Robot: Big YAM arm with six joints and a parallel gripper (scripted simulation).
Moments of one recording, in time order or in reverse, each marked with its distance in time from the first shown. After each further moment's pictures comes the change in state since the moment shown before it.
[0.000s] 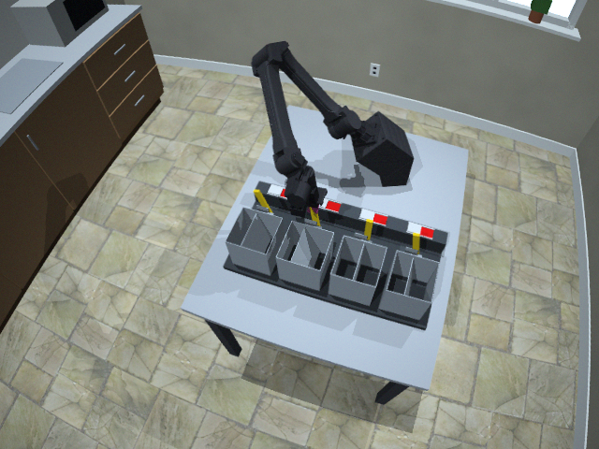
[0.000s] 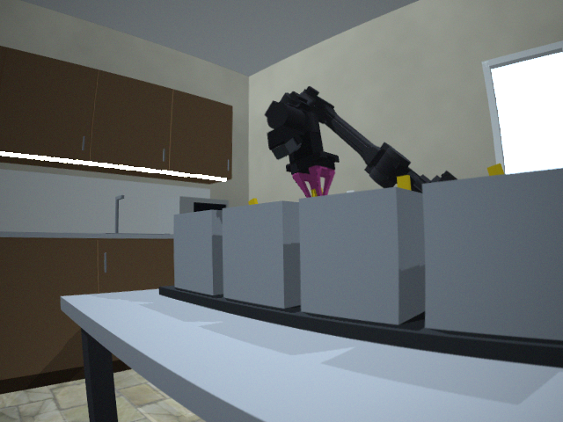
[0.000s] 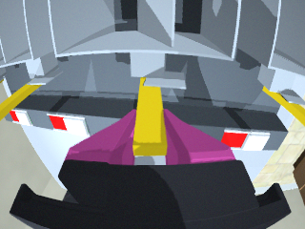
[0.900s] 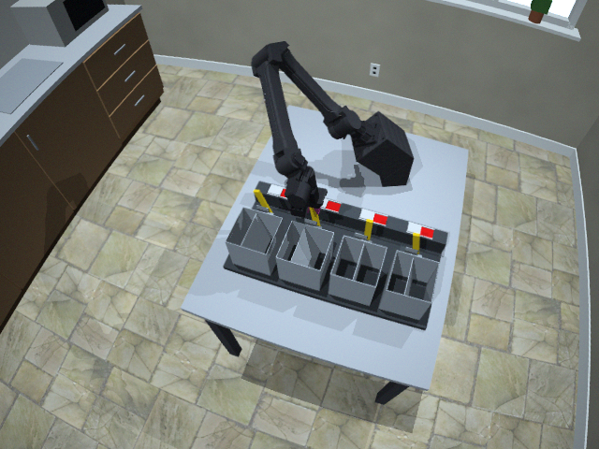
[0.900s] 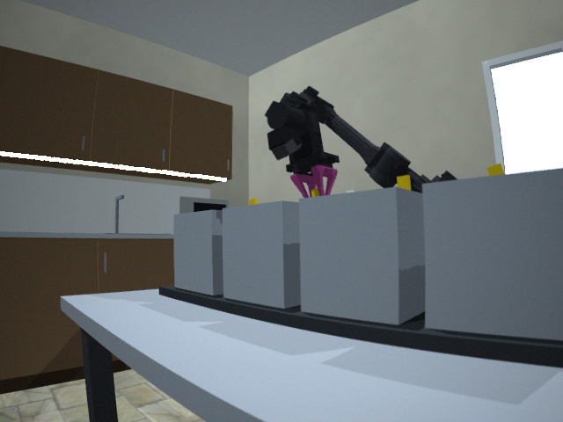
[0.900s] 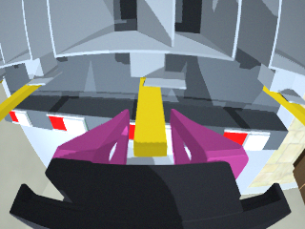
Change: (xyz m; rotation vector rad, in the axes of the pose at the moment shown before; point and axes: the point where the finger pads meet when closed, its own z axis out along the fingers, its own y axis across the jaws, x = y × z) arm 0.000 0.000 0.001 0.004 0.002 0.002
